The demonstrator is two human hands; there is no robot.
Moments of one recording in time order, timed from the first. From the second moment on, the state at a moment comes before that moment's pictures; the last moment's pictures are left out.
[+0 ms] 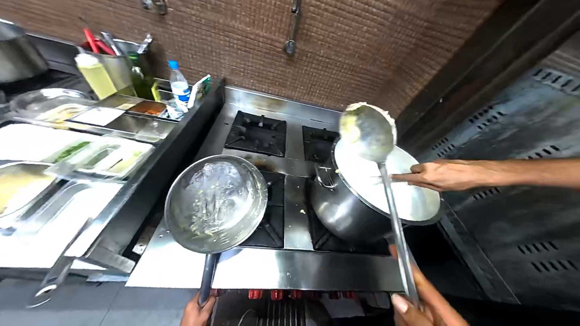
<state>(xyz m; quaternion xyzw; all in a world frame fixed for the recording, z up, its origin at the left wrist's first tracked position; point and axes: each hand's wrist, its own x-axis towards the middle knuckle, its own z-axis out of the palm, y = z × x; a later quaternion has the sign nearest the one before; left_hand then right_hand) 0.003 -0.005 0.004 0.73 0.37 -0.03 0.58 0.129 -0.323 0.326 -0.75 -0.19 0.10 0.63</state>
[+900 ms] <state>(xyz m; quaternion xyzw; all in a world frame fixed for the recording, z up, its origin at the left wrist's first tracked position) 0.002 -0.005 0.007 0.69 0.38 -0.01 0.61 0.163 -0.348 0.298 -0.88 0.01 0.01 0.48</state>
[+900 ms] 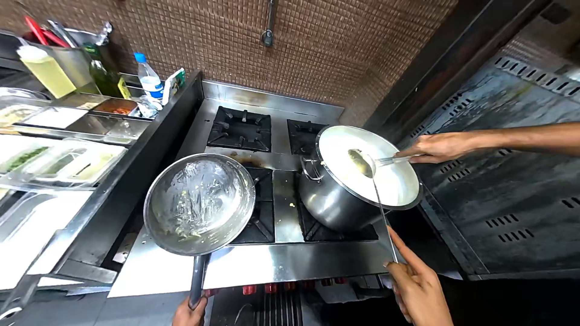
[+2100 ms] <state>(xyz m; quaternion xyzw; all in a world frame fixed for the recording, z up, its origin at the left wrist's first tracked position) -0.005 -0.006 -0.002 0.69 0.38 -0.01 0.62 0.149 -0.341 0.277 -0.80 0.03 0.01 0.60</state>
